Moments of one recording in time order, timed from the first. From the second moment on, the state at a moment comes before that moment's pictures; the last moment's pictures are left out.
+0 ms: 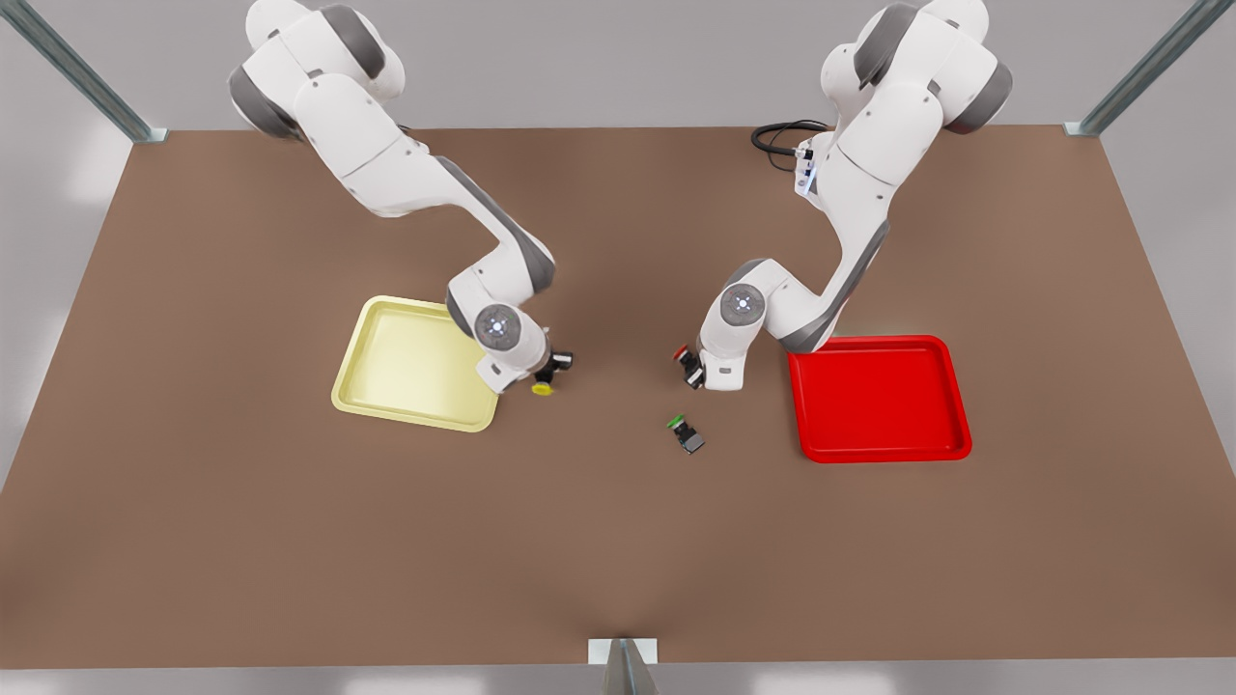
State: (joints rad) left arm -0.20 0.56 -0.40 -2.07 0.30 2.57 -1.57; right arm 0.28 0.50 0.35 -1.88 0.01 2.26 0.66
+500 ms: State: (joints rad) left arm -0.21 0.51 -0.39 -2.10 0.29 2.50 -1.68; right arm -0.05 0.29 0.39 -2.16 0.00 2.17 0.23
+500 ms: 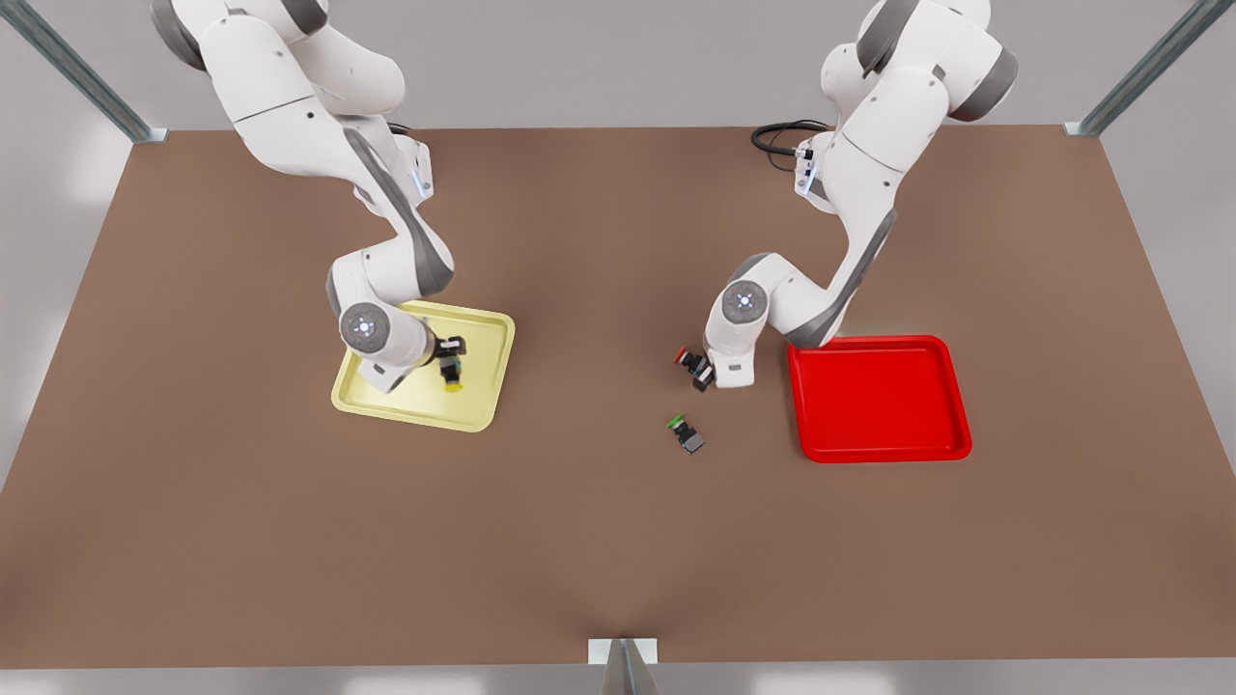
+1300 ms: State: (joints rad) left arm -0.24 0.54 -0.39 -2.10 0.30 2.58 -1.71; right arm 0.14 -0.31 -0.09 -1.84 -0.07 1.68 0.02
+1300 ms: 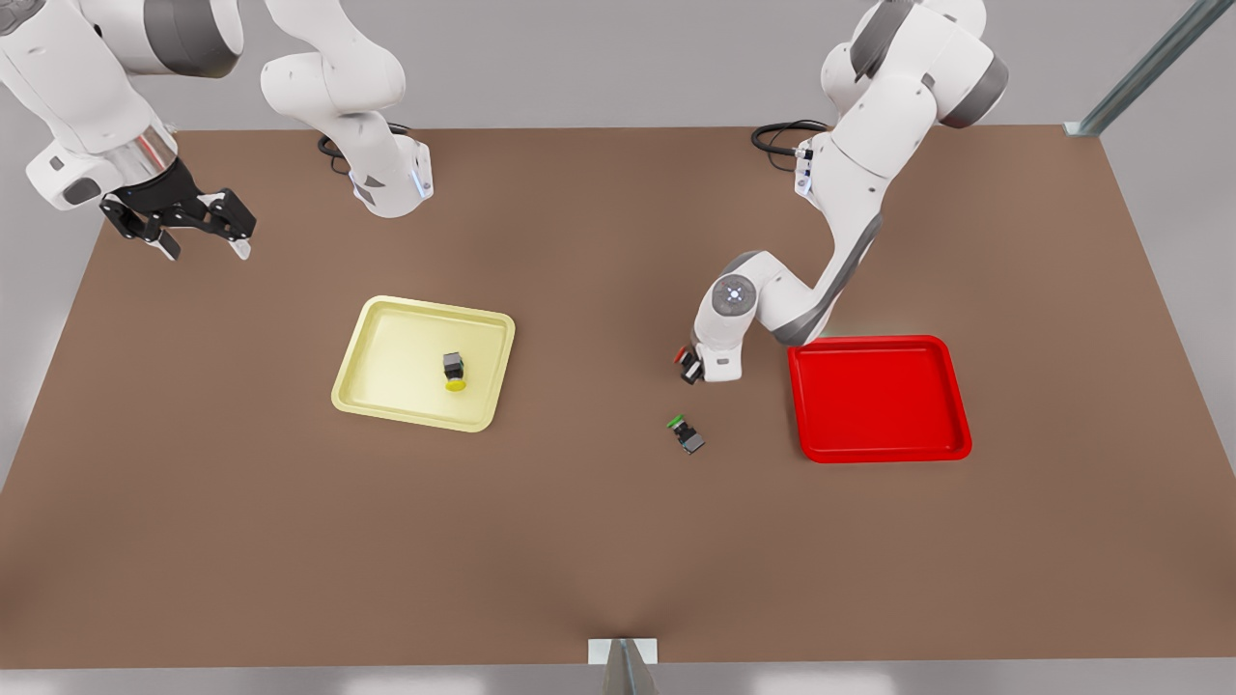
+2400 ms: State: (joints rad) left arm -0.07 0.25 0.01 -2.19 0.13 2.35 -0.82; right arm 0.13 -0.32 -0.10 -1.84 -0.05 1.69 0.02
